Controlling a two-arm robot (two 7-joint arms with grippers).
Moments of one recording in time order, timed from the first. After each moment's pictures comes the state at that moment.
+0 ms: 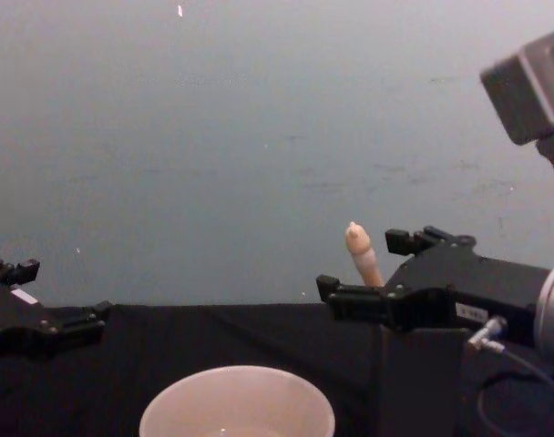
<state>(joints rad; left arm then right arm) -0.20 0.60 0.45 -1.41 -0.25 -0.12 0.03 0.23 0.37 -0.46 -1.59 0.12 0.09 0.27</state>
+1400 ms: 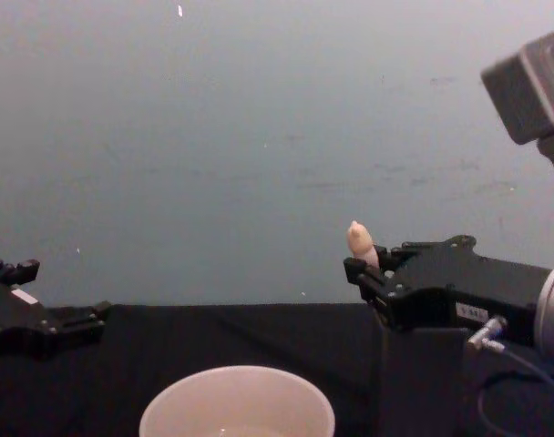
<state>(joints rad) -0.20 0.60 0.45 -1.41 -0.25 -0.12 0.03 0.23 0.37 -0.47 -1.59 0.13 0.09 0.26</state>
